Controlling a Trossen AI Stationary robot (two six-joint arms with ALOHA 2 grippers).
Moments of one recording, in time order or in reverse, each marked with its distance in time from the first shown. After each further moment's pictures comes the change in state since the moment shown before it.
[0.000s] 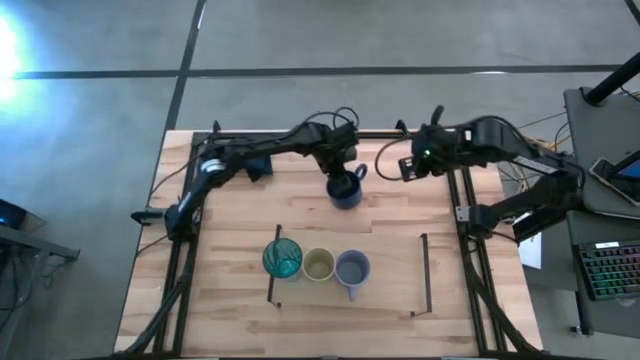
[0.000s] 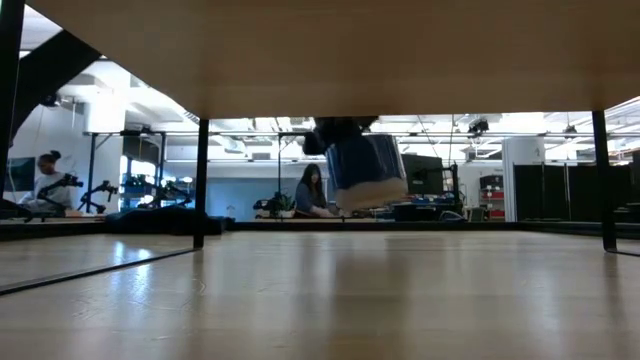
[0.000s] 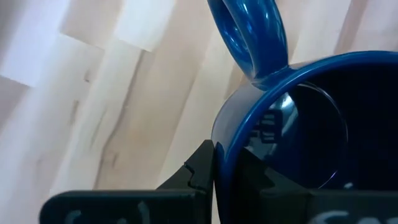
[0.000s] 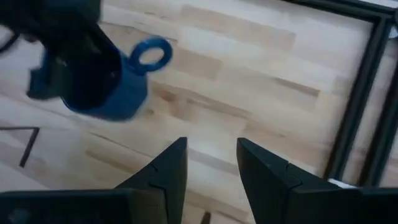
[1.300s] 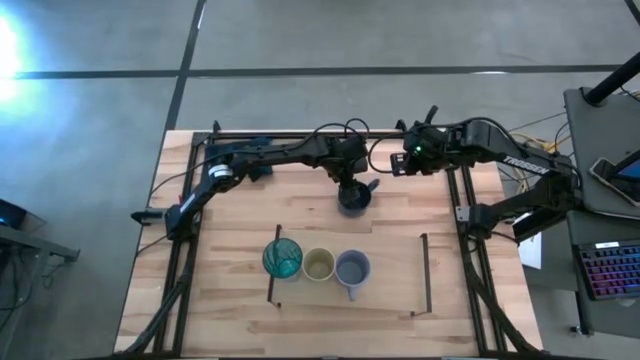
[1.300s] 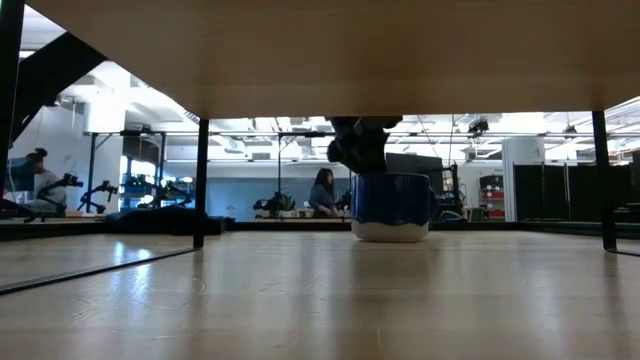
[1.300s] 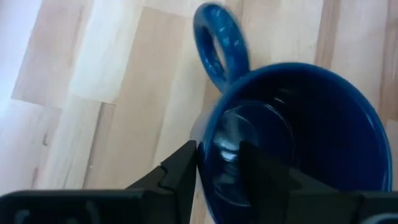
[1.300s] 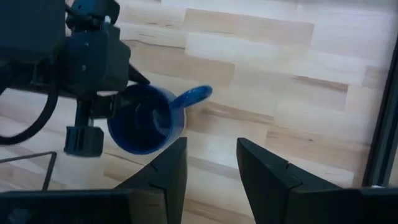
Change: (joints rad) left arm -0.066 0.066 0.012 0.142 -0.018 0.079; right arm -0.070 0.000 -0.113 0.163 -0.038 0.052
